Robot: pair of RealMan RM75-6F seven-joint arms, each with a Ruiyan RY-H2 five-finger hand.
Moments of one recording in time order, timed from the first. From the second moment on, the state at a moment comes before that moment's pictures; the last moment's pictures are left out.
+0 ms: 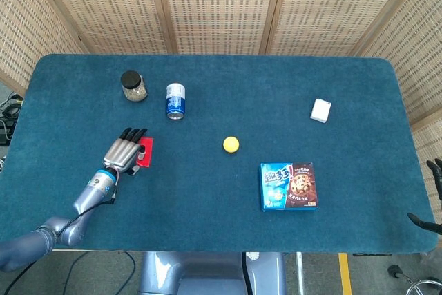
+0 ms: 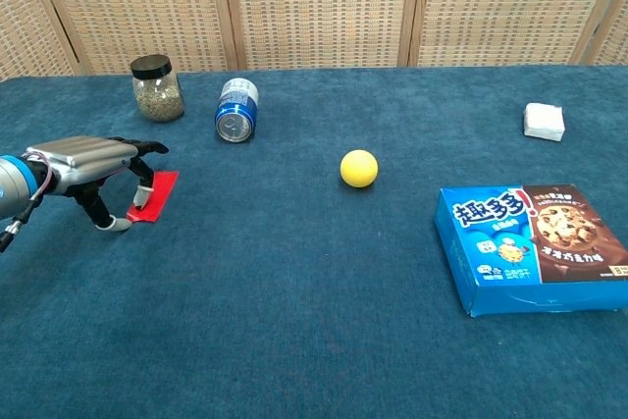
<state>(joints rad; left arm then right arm) -0.72 -1.63 -0.10 -1.05 1.23 0.78 0.21 0.04 -0.93 0.09 -1.63 -1.38 1.41 0.11</state>
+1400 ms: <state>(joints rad) -0.83 -1.67 -0.33 -0.96 1.14 0.95 0.14 0.04 -0.92 0.08 -1.63 -1.38 1.40 0.13</state>
